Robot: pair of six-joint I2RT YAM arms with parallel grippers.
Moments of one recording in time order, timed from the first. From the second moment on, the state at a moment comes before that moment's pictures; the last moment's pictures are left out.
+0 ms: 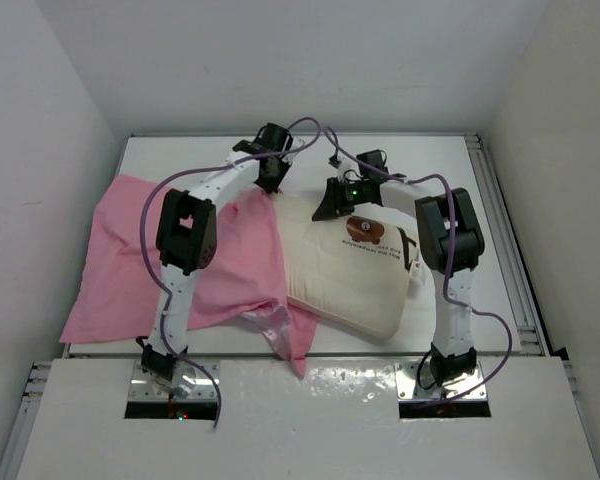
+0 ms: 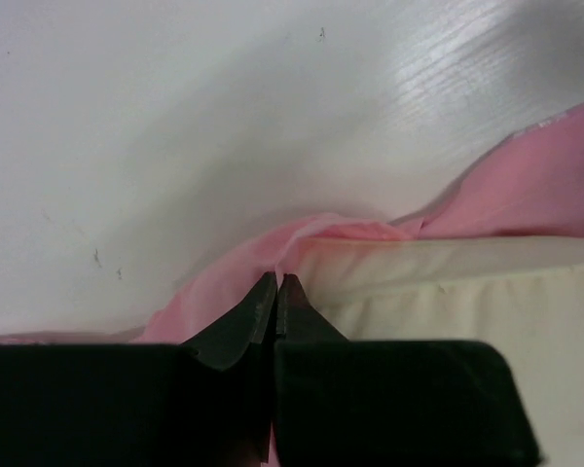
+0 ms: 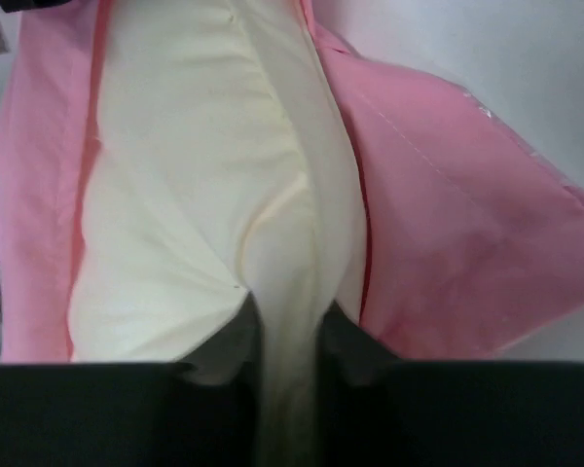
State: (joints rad) left arm -0.41 2.30 2.01 -0.74 -0.13 0.25; right arm 0.27 2.19 1.46 -0.17 -0.82 0.17
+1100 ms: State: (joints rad) left arm -0.64 2.07 2.31 -0.97 0.57 0.53; right arm 0.38 1.58 0.85 0.45 0.10 0.92
